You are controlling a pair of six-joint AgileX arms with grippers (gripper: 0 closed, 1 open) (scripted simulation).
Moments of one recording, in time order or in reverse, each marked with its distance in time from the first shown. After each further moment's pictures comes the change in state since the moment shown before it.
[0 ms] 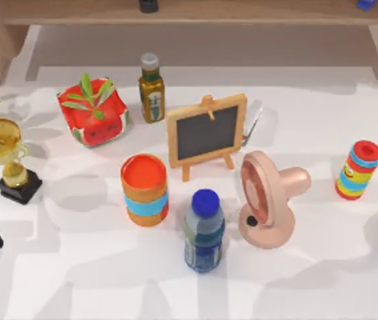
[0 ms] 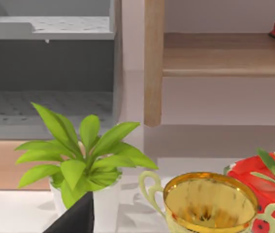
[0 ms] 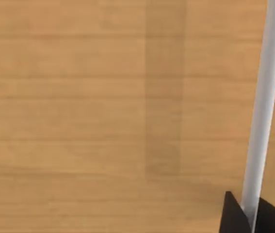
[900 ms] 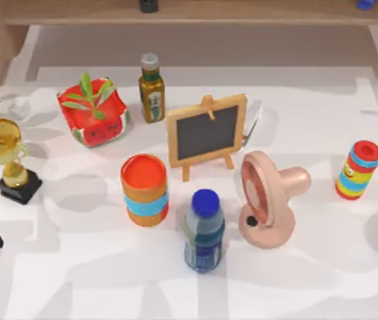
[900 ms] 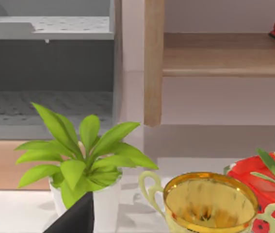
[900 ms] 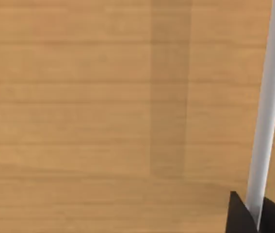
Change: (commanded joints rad) left arm 0.000 0.000 0.000 0.000 0.000 0.000; right arm -0.076 -0.129 -0.303 0.170 -0.080 0.003
